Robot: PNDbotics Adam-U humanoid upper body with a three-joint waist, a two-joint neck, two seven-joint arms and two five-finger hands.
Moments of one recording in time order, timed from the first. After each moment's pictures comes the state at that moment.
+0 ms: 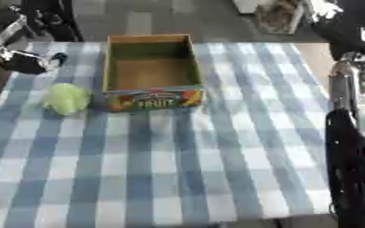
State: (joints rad) left arm -0.77 0.62 -0.17 -1.19 -0.65 -0.10 -0.24; right arm -0.62 -0.04 -0.16 -1.70 0.02 -0.20 0.07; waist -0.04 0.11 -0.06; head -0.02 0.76
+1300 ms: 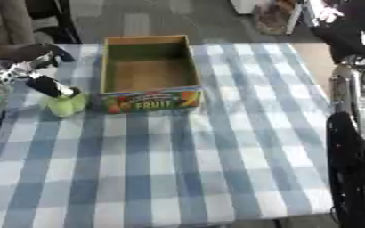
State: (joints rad) left arm -0.86 0.53 -0.14 -0.87 -0.94 -0.17 -0.42; right arm -0.62 -0.03 -0.15 -1.70 0.02 -0.20 0.08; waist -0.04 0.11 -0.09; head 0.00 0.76
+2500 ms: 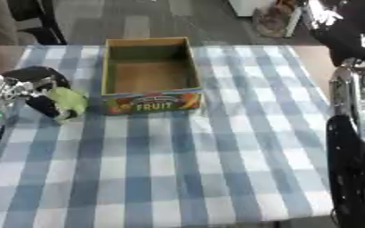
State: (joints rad) left arm -0.82 0.52 -0.14 -0.85 -1.06 -0.20 -0.47; right arm -0.62 -0.03 -0.15 -1.70 0.02 -0.20 0.08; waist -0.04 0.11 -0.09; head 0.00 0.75
